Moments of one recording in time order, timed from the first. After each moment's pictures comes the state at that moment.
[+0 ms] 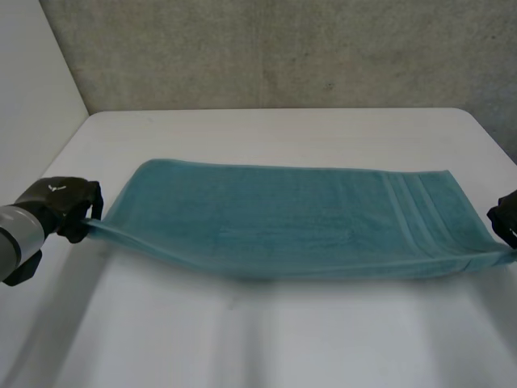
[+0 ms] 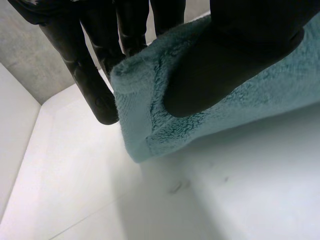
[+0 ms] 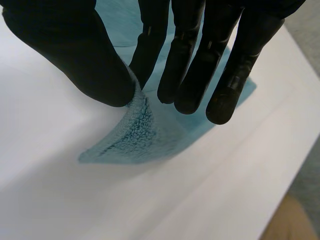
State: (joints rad) left arm 4.69 -1.74 -1.73 3.03 -1.36 3.51; right arm 1.32 -1.37 1.45 0.74 1.15 2.01; left_hand 1.19 1.22 1.22 1.22 1.04; right_hand 0.98 1.17 1.18 1.19 0.98
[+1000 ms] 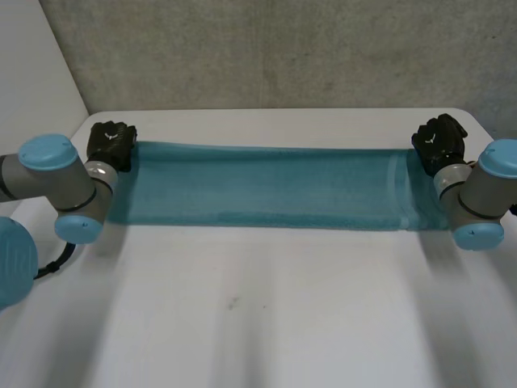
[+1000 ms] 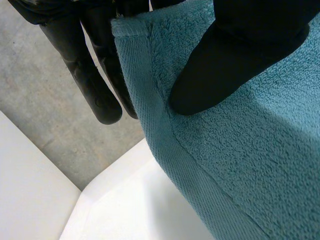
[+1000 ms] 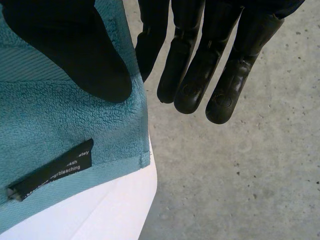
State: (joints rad) left arm 4.56 -2.64 -0.81 3.46 -1.47 3.51; right arm 1.68 -0.53 0.90 -0.42 1.41 2.06; left_hand 1.19 1.22 1.22 1.22 1.04; right_hand 0.98 1.17 1.18 1.19 0.99
